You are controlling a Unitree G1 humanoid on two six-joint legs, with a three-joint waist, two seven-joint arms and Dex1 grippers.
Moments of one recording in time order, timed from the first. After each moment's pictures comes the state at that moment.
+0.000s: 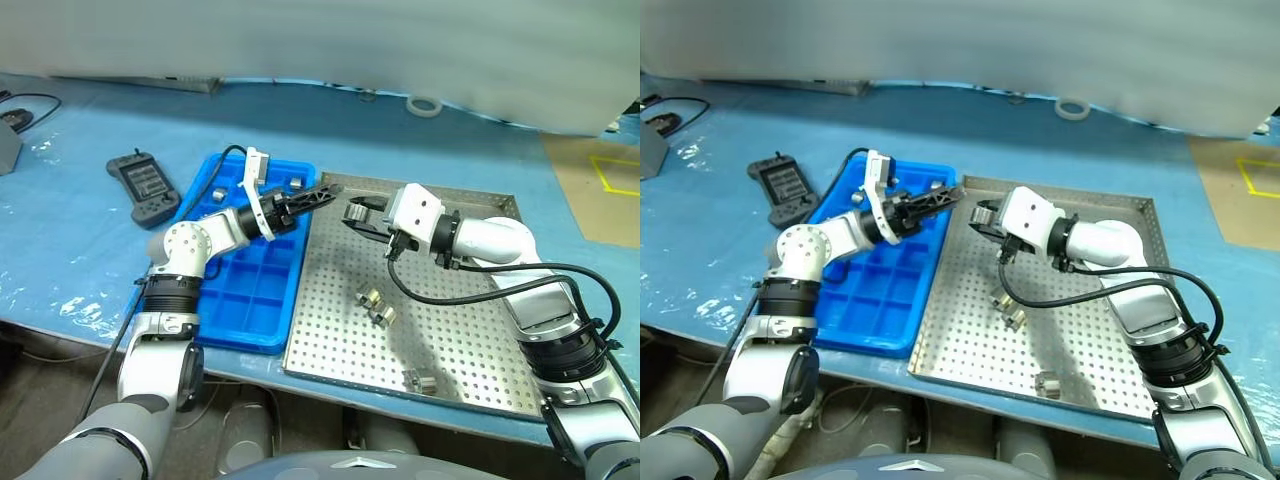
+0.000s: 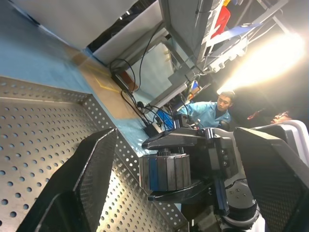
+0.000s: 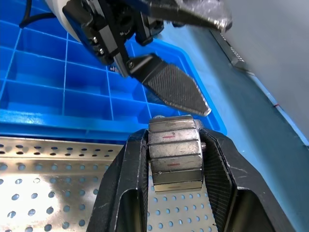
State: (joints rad) left arm -0.74 0.21 0.13 0.33 -0.90 1.00 -0.89; right arm -0.46 -0.63 0.19 -0.33 0.09 0.30 0.81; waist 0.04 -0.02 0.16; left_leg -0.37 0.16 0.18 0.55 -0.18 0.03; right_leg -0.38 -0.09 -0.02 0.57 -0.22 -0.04
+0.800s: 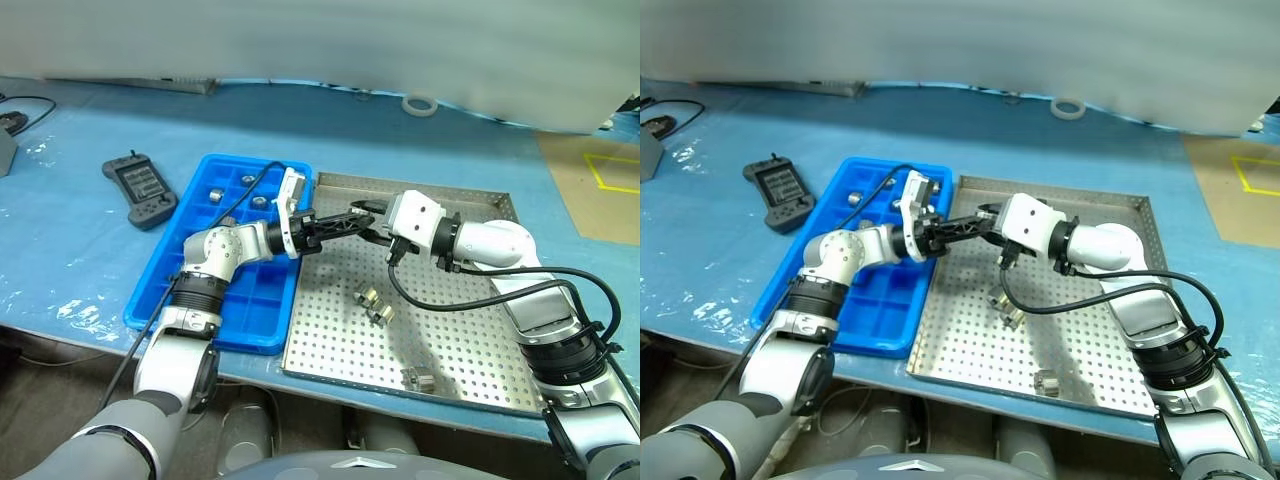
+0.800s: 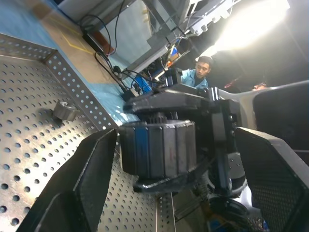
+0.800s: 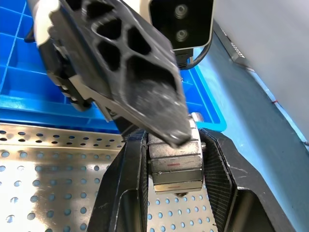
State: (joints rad) left arm -0.78 0.14 0.03 0.43 -0.77 0.95 -1.03; right arm -0.45 -0.63 0.19 -0.34 0.06 0.30 0.82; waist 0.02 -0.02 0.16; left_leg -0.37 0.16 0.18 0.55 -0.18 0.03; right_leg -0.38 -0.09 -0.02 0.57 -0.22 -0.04
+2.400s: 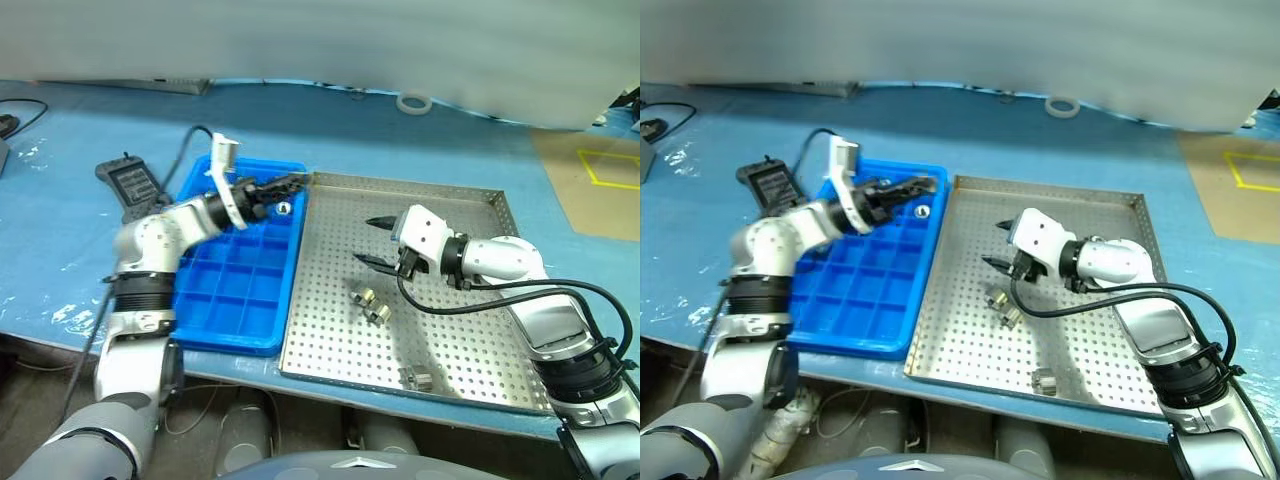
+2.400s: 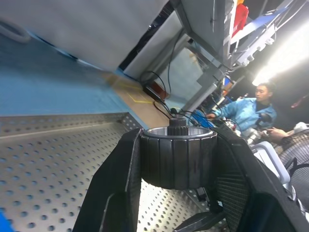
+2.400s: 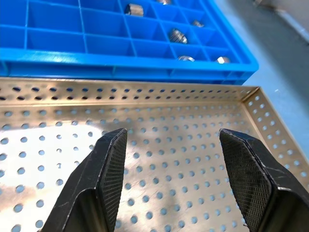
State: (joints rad) left arm -0.70 0.38 0.25 0.17 -0.81 0.95 -0.92; right arm -0.33 -0.67 0.18 -0.37 0.11 0.44 0.86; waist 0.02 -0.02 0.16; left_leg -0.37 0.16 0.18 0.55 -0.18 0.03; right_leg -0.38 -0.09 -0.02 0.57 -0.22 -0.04
